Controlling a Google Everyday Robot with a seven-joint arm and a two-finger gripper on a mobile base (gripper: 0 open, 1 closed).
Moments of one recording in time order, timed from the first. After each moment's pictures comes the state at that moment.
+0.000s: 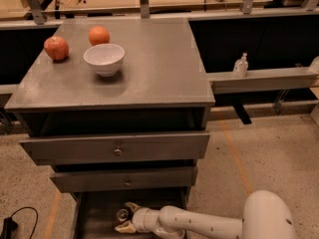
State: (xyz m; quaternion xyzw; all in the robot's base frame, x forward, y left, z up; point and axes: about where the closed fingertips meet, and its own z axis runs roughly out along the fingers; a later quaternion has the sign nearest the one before) arm 0.495 0.159 0.221 -0.51 0.70 0.28 0.42
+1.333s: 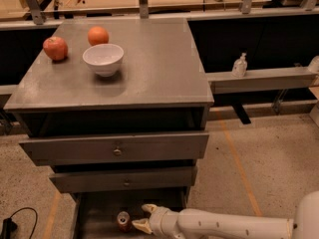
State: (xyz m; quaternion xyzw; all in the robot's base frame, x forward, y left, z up) arm 0.468 0.073 0.320 -0.43 0.78 0.25 0.39
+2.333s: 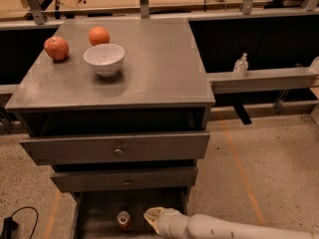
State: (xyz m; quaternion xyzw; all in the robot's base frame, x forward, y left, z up) arm 0.453 0.040 0.352 -0.41 0.79 0.23 0.41
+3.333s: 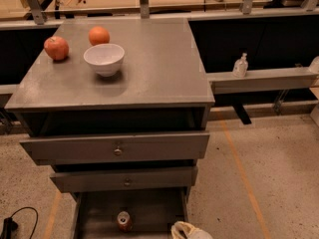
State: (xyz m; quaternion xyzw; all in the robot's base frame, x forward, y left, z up) arm 0.361 -0.059 0.502 -0.39 0.81 0.05 0.44
